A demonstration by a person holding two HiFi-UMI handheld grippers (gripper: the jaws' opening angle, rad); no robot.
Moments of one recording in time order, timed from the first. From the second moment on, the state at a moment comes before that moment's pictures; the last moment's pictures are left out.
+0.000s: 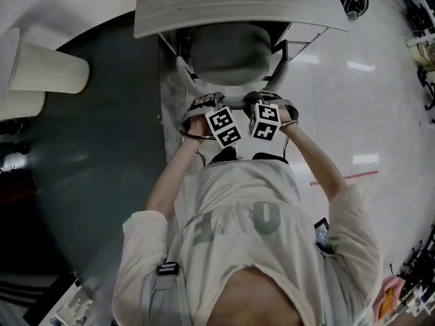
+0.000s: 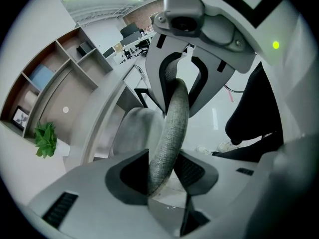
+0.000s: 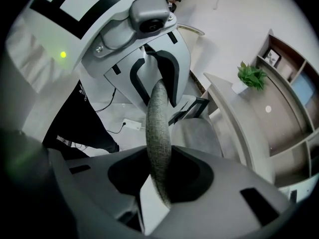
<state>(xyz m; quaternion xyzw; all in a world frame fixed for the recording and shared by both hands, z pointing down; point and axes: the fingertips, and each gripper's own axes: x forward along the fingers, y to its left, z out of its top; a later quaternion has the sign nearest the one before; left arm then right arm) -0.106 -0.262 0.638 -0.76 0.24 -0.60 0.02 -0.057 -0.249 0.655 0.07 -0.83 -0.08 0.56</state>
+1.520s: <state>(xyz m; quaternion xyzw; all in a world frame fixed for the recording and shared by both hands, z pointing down) -0.058 -0.367 0.645 -0.74 0.28 -0.61 -0.03 -0.009 -0.361 0.663 0.03 -0.82 -0.11 0.56</state>
